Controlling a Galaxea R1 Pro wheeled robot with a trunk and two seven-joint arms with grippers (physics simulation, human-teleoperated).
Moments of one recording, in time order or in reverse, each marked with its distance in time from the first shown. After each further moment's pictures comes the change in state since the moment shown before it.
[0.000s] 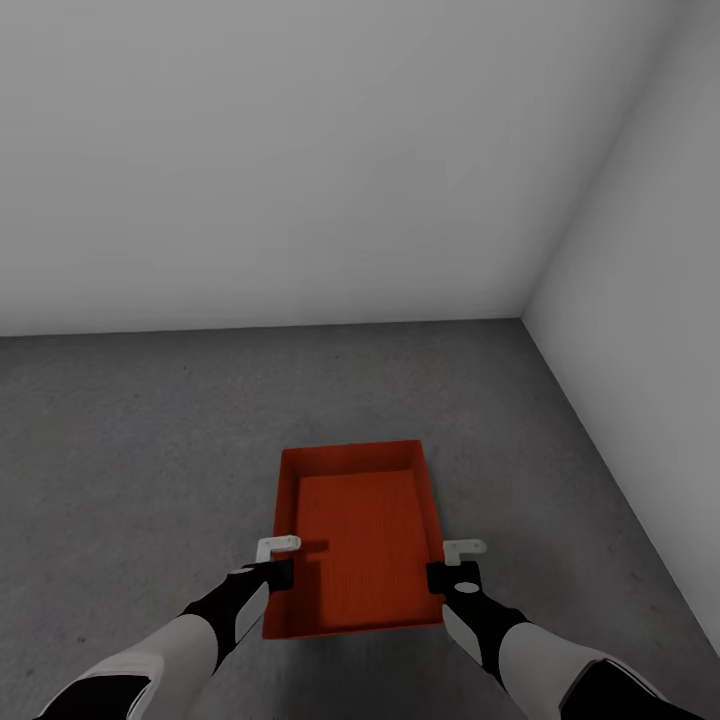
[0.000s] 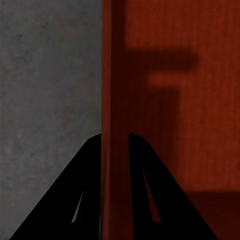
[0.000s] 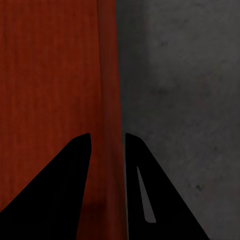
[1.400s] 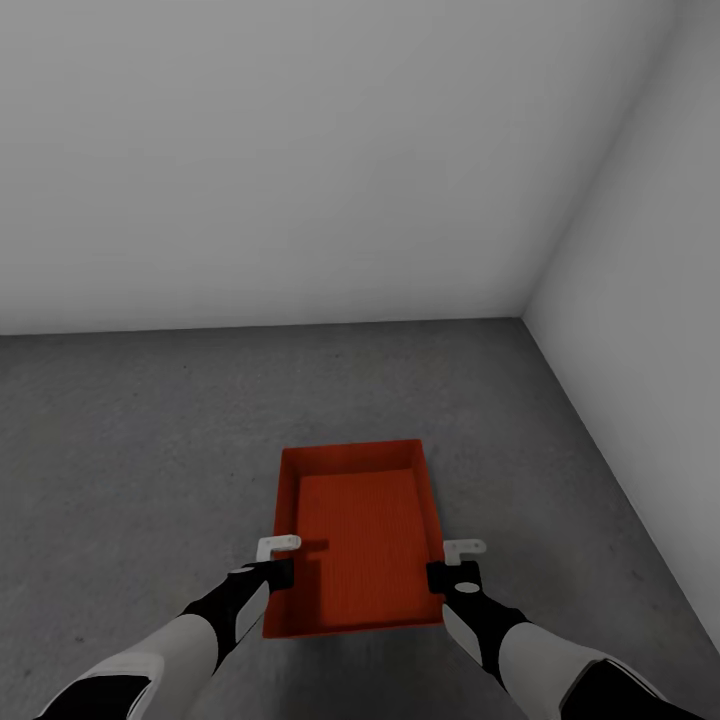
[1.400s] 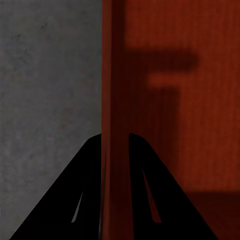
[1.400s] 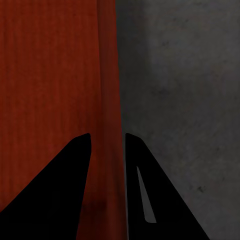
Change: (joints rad) left arm 0.000 -0.001 -0.004 -0.002 0.002 -0.001 0.002; right arm 0.000 -0.001 0.000 0.000 -0.001 -0.003 0.000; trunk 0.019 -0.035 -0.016
